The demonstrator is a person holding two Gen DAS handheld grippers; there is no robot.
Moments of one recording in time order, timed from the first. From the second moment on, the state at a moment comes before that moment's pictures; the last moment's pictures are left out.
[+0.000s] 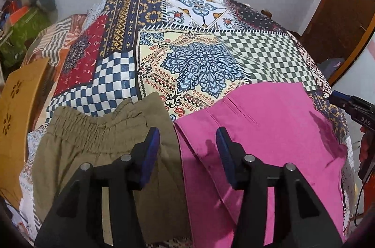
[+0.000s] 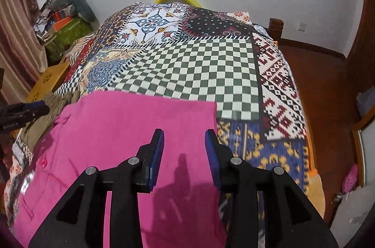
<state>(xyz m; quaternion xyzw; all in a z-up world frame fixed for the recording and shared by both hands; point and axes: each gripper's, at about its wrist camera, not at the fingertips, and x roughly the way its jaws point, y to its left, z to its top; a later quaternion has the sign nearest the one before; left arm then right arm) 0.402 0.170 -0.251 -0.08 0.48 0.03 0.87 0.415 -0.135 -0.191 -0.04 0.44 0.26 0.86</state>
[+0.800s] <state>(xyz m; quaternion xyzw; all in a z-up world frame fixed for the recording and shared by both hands) 0.440 0.179 -0.311 -0.09 0.52 -0.02 0.85 0.479 -0.111 -0.251 -0.07 0.49 0.26 0.83</state>
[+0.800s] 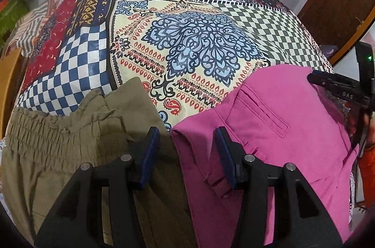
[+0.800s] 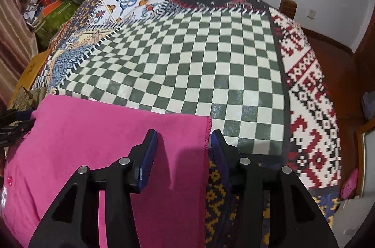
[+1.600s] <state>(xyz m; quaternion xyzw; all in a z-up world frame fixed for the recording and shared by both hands) 0.428 0.149 -0.276 0.05 0.46 0.02 0.89 0.469 -0.099 -0.226 -0.10 0.43 0.26 0.86</state>
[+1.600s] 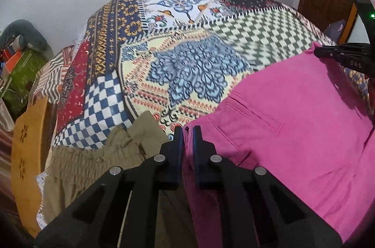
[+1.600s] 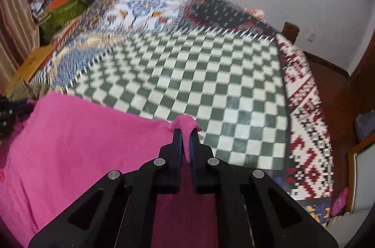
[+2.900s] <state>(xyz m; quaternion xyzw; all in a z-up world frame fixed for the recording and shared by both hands) 0.271 0.116 -0.153 0.05 0.41 0.00 0.91 0.320 -0.166 -0.101 0.01 0.38 0.26 0.89</state>
